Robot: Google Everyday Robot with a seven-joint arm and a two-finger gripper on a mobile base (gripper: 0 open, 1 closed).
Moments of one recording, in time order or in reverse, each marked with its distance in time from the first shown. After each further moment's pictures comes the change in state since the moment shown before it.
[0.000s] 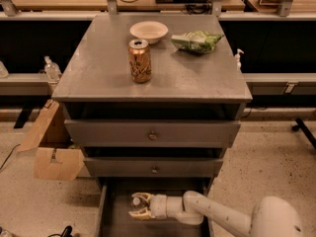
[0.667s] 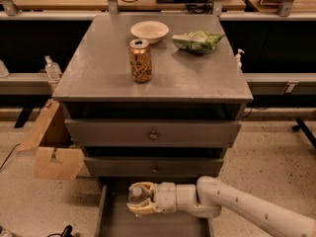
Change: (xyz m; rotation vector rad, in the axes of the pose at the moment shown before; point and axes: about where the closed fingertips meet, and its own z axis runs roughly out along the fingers) arm -0.209 0.038 -0.073 -0.040 -0.063 0.010
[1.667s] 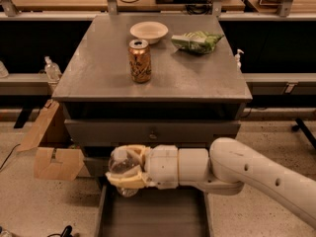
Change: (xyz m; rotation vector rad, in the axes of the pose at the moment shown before) arm -0.283 0.042 -0.027 0.019 -0.019 -0.037
